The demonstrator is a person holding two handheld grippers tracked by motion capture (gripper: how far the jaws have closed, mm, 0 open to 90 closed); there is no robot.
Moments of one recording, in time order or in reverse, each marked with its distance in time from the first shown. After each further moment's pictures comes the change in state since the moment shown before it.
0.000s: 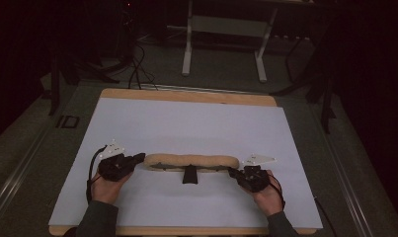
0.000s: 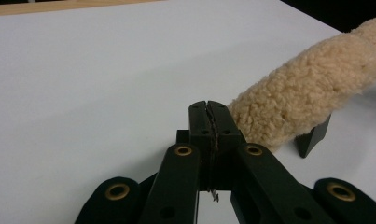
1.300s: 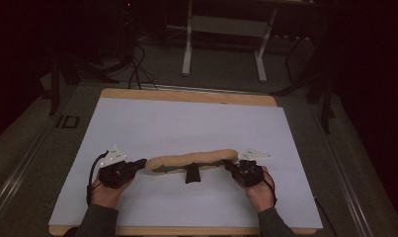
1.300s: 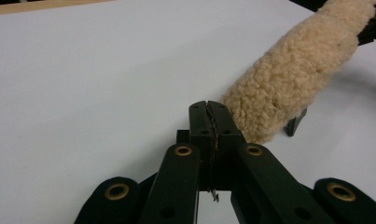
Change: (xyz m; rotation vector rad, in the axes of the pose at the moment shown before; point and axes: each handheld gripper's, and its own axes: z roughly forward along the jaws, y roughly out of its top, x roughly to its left) left arm -0.016 -0.006 -0.008 0.012 -0.013 0.043; right arm 0.008 0.016 0.010 -0.076 -0.054 0.058
